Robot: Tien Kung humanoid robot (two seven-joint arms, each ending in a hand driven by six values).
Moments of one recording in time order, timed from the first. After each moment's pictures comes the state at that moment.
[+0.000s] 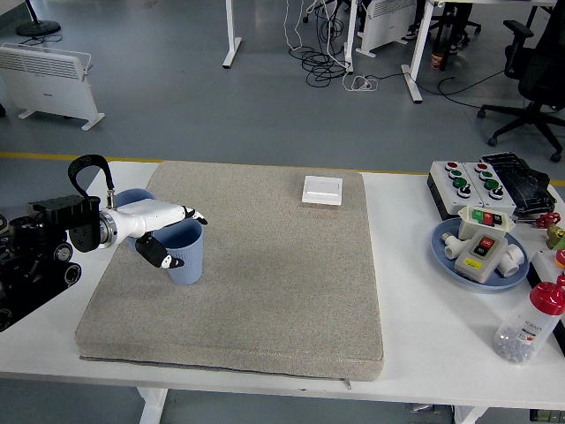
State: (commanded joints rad) left arm -1.02 0.61 -0.41 -1.04 1.59 -0.26 -0.02; right arm 0.18 -0.13 1.00 0.18 -0.64 0.01 -0.25
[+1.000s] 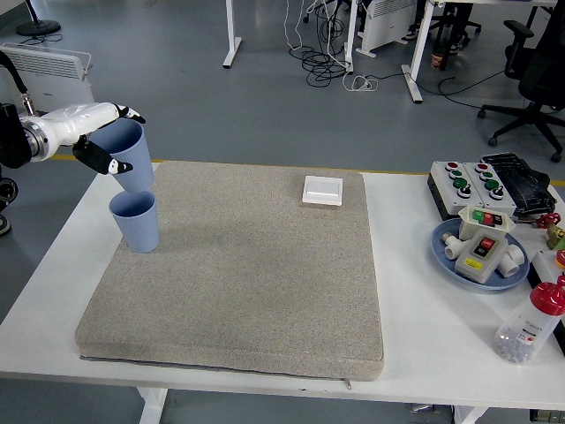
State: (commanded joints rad) left arm -1.11 0.72 -0.68 -1.00 1.60 -0.33 0.11; right arm 0.18 -0.13 0.99 0.18 -0.63 0.01 -0.24
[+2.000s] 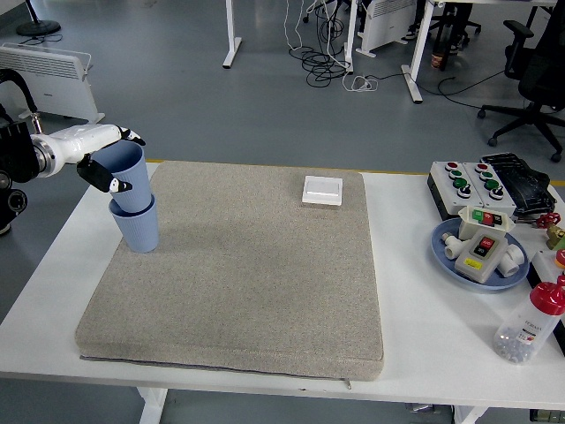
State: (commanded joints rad) left arm -1.13 0.70 -0.56 -0.93 1.56 -0.33 0.08; right arm 0.18 -0.14 0.99 0.18 -0.63 0.01 -0.24
